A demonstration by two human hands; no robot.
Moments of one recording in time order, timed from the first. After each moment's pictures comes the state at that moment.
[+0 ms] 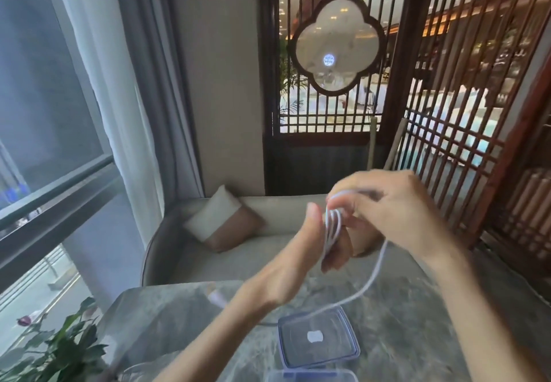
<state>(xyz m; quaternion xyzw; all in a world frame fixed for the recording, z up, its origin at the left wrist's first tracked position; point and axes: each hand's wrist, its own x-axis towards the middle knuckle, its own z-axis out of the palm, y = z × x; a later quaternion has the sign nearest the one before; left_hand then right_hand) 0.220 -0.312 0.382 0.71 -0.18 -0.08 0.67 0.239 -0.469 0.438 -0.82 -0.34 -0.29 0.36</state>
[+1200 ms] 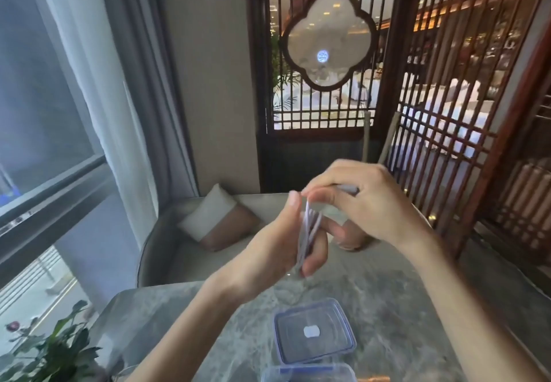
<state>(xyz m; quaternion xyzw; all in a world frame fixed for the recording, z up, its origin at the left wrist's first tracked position) 0.214 -0.289 0.385 0.65 -0.27 -0.15 0.70 0.240 -0.463 0.432 -0.81 -0.38 -0.21 0.40</state>
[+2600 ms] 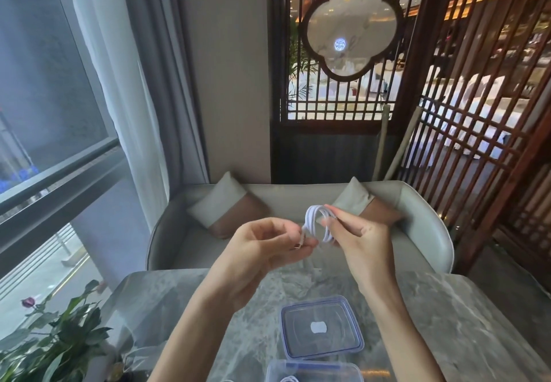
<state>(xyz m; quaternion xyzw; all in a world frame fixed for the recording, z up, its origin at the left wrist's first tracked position) 0.221 -0.238 0.346 0.59 -0.07 -0.06 0.81 0.282 -0.421 0.302 -0.71 -0.09 -0.15 0.68</state>
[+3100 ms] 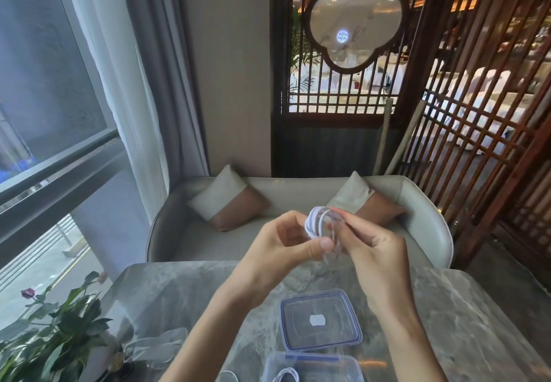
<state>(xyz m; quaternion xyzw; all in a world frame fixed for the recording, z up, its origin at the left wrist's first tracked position) 0.225 -0.260 0.338 0.65 -0.15 -0.02 0.74 0.247 -0.423 0.312 -0.67 -0.10 -0.14 0.72</state>
